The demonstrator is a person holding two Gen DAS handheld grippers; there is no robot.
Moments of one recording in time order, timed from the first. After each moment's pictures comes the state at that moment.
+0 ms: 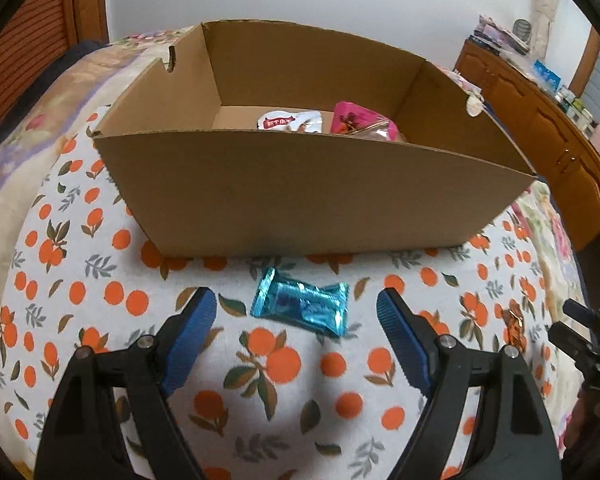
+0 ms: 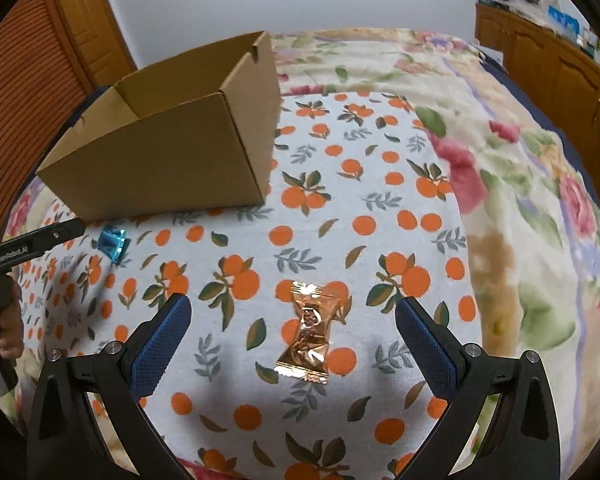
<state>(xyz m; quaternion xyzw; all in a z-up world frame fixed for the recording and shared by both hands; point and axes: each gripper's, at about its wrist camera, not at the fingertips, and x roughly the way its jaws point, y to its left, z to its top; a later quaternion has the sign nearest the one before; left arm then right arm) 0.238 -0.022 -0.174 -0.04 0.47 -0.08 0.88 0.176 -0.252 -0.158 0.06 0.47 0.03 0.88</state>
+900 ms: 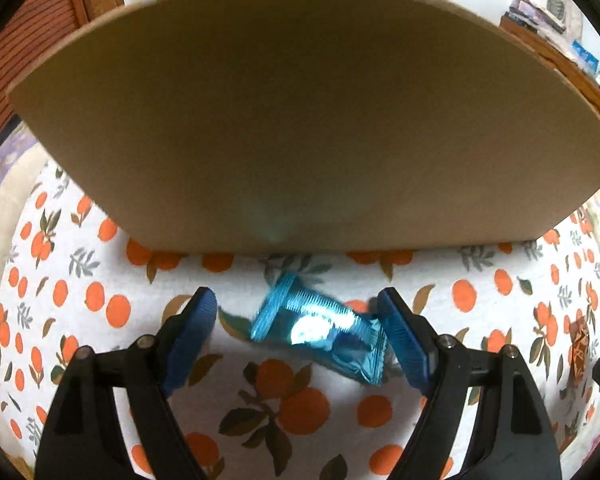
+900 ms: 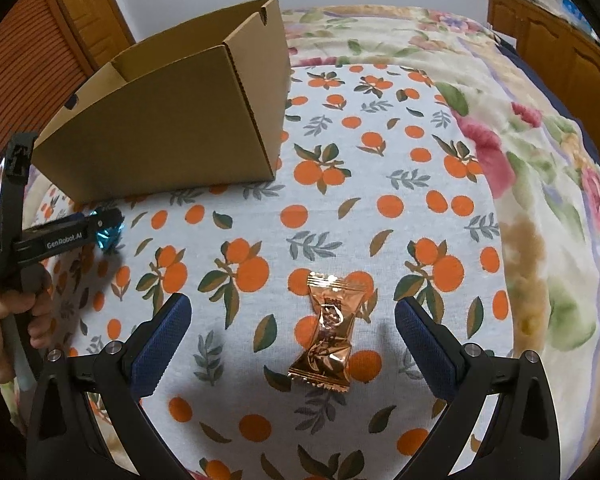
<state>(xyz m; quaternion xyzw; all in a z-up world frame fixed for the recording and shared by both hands) 0.280 -0.041 -0.228 -0.01 0.51 -0.01 0.86 0.191 -0.240 -0.181 0.06 0.51 0.04 0.86</state>
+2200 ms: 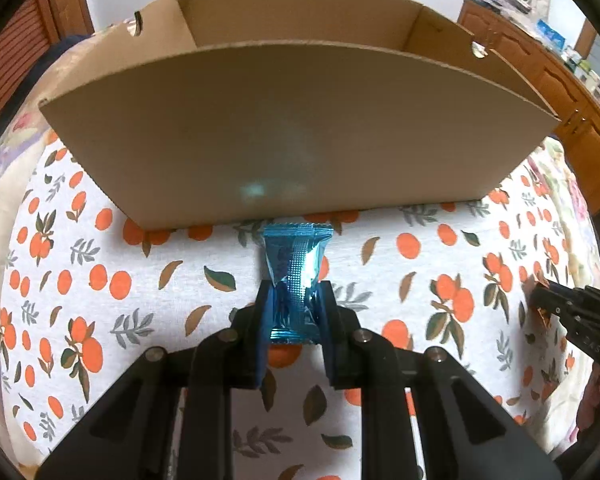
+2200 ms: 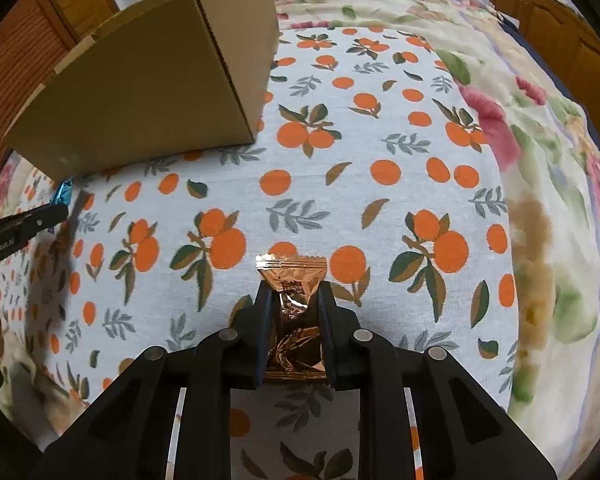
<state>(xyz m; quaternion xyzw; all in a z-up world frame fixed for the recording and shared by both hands) 0.238 -0.056 -0.212 0.00 0.52 -0.08 0.85 0.200 -0.244 -0.202 0.04 0.55 0.03 0.83</state>
